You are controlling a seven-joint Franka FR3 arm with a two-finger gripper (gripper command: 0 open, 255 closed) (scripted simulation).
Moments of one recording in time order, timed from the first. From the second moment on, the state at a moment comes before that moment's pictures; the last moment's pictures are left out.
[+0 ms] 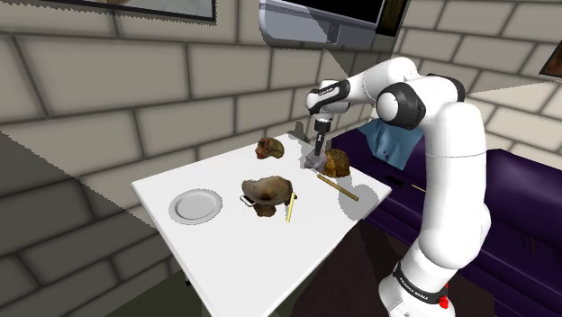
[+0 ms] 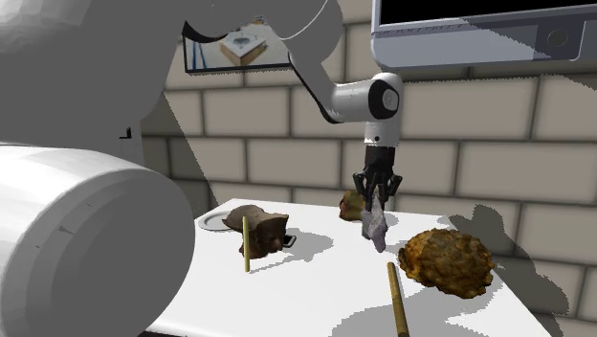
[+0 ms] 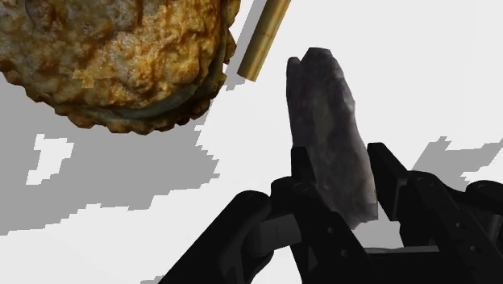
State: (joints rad) arm -0.18 0.46 -0.39 -1.68 0.18 1.99 -1.02
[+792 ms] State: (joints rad) arm -0.18 0.40 -0.40 -1.60 0.15 1.85 -1.01
